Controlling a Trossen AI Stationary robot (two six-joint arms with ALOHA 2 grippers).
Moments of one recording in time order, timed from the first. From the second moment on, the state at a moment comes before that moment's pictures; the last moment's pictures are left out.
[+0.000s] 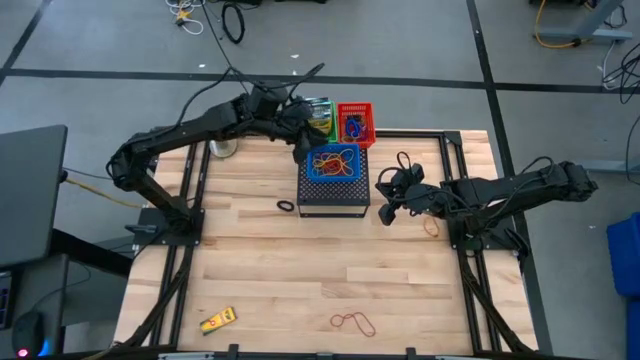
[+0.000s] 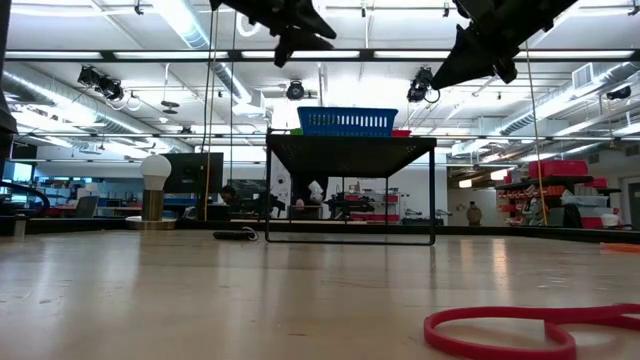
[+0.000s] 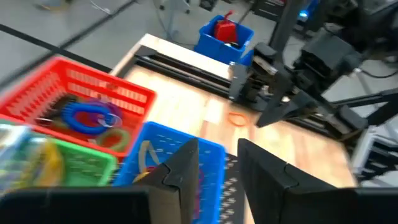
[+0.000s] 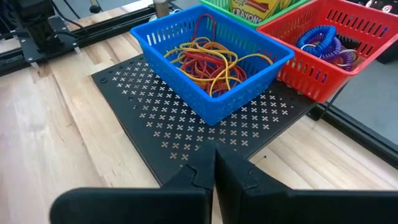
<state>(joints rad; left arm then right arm) 0.40 1.51 1.51 -0.42 0.27 -0.14 0.15 1.05 0.81 -0.41 0.63 0.48</state>
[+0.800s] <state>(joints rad) 0.32 1.41 1.51 -0.44 0.18 -0.04 0.12 1.05 0.81 -0.34 0.62 0.49</state>
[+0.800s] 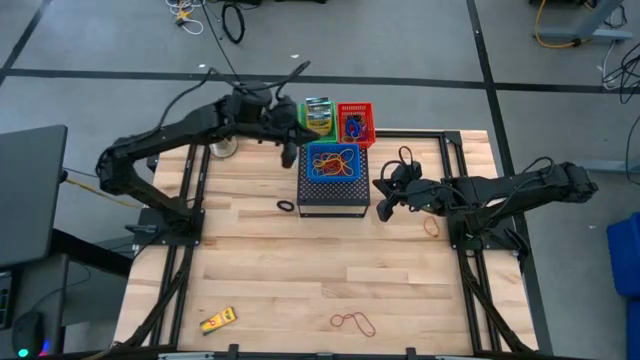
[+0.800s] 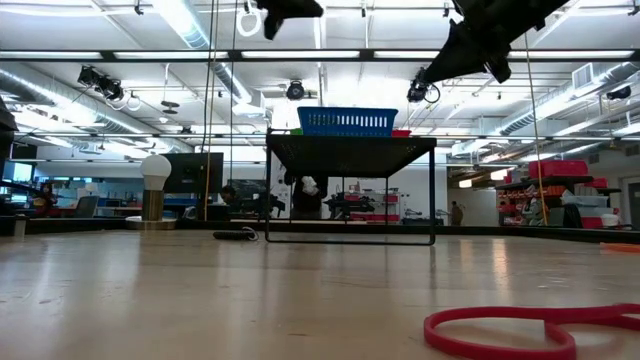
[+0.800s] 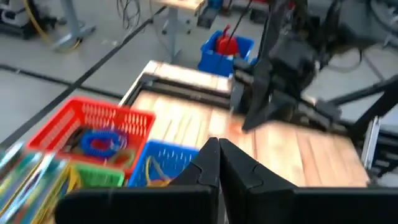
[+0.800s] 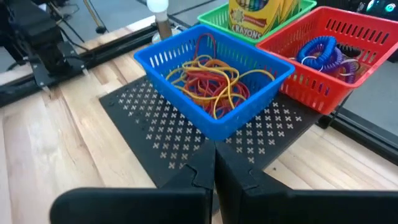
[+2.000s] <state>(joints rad) -0.81 1.26 1.00 -0.87 -0.09 -1.07 0.12 1.05 0.81 -0.36 0.62 0.45</state>
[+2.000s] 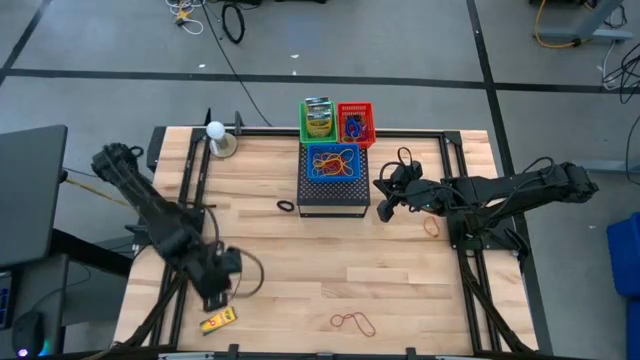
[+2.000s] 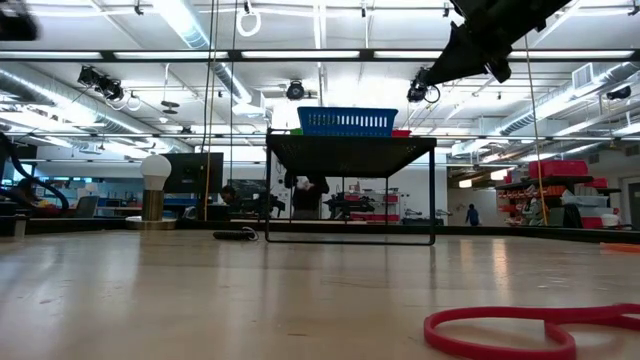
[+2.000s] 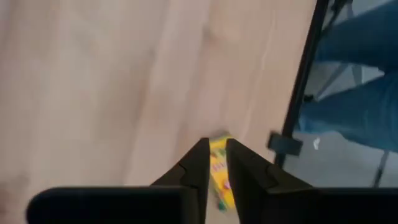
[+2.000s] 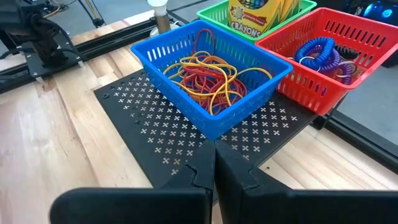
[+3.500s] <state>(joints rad) -1.01 1.80 1.00 -0.59 -0.06 -1.55 0.08 1.05 0.81 -0.36 0.61 0.43</state>
